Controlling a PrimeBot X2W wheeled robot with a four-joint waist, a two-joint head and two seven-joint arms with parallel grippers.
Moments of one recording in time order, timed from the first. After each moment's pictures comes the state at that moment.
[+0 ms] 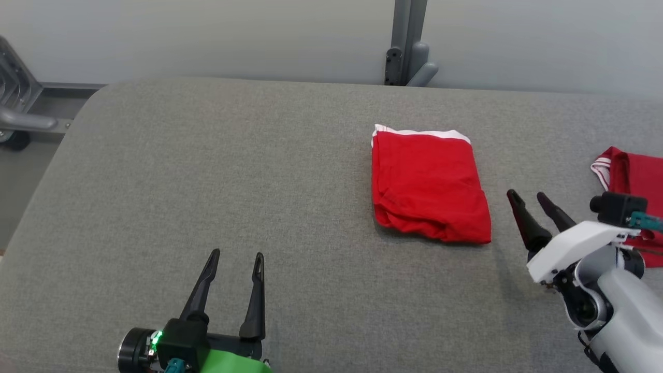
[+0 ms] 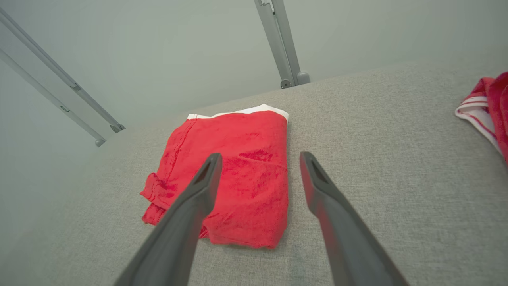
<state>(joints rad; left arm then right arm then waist) 0.08 0.05 -0.24 0.03 -0.14 0.01 -0.26 -0.34 -0.36 0.35 0.48 0.83 0.13 -0.16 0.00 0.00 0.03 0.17</state>
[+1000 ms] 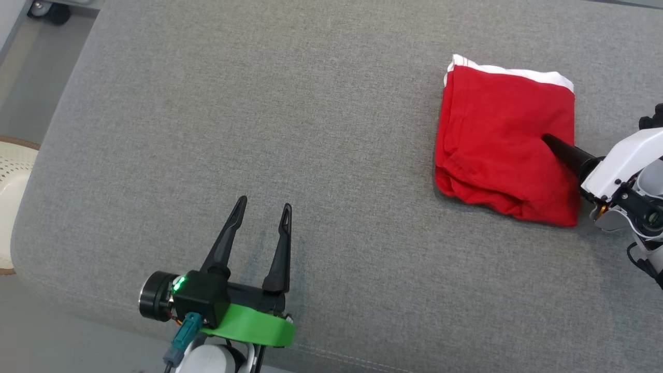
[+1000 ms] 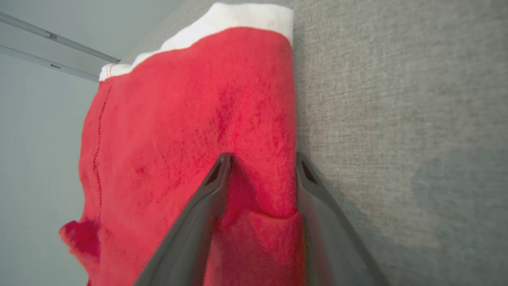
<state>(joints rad) -0.11 0.05 -0.35 0.04 -0.19 0.01 -0.26 -0.67 -0.58 0.49 0.62 1.35 0.13 0.28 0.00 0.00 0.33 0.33</state>
